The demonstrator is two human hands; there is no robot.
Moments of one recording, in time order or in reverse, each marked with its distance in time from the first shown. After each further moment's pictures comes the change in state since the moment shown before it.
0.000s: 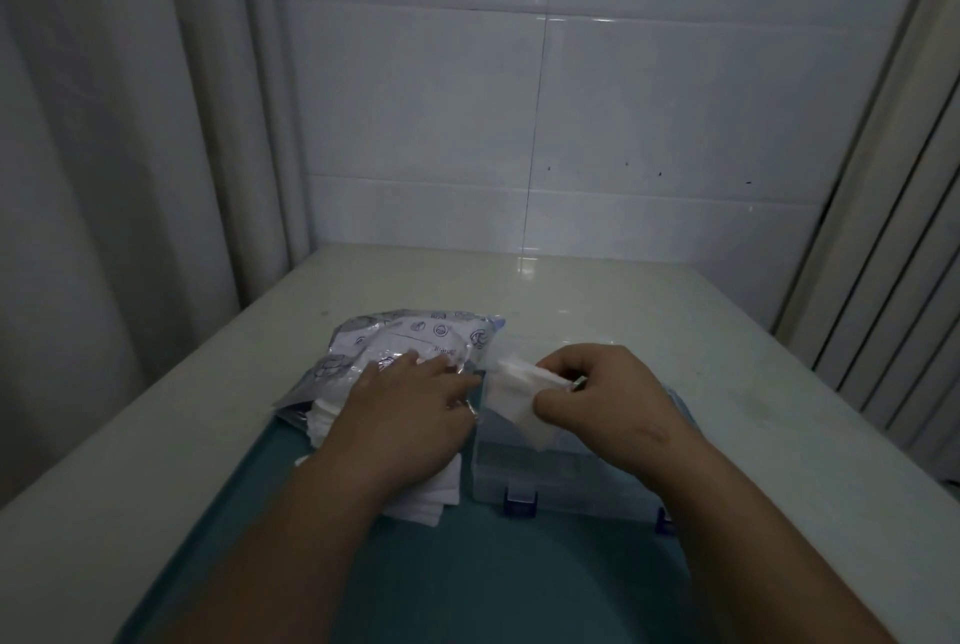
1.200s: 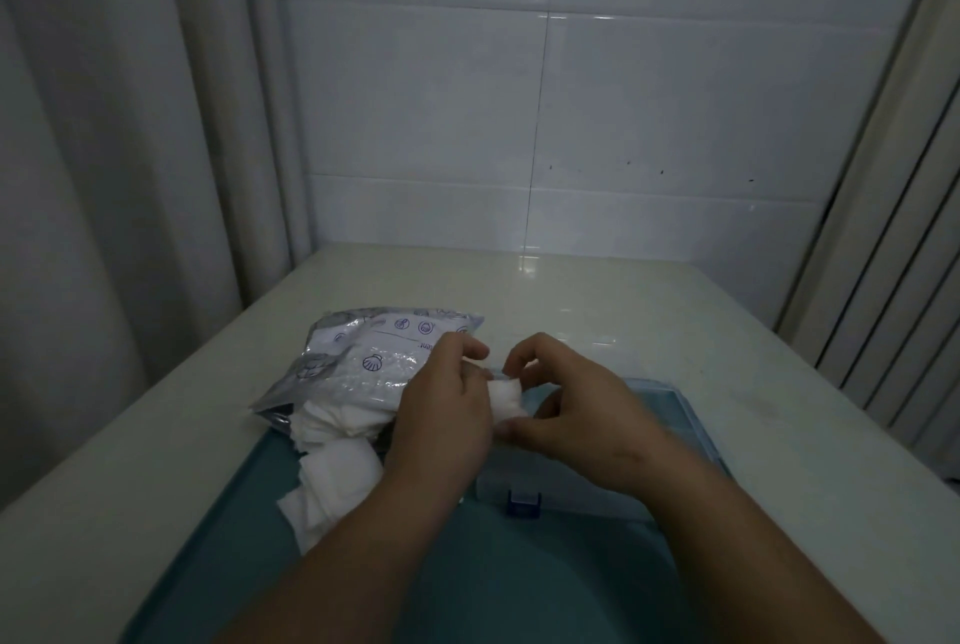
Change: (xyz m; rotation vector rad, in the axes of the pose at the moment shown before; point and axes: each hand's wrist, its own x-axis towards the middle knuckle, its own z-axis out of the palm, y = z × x) left_hand -0.006 0.041 0.013 -0.848 0.493 -0.183; right_hand 0.002 0.005 0.017 -0.071 -0.141 -0.172
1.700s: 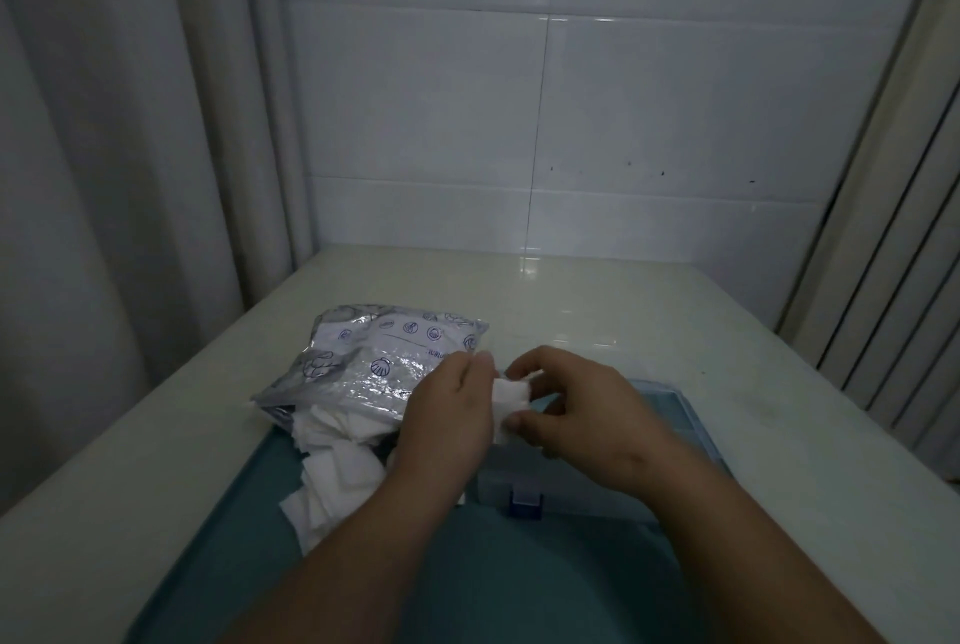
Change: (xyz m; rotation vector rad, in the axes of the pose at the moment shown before) left_hand 0.002 0.001 0.002 -0.021 -0.032 -0.060; right_hand 0.001 0.004 0.000 -0.017 0.009 0.060
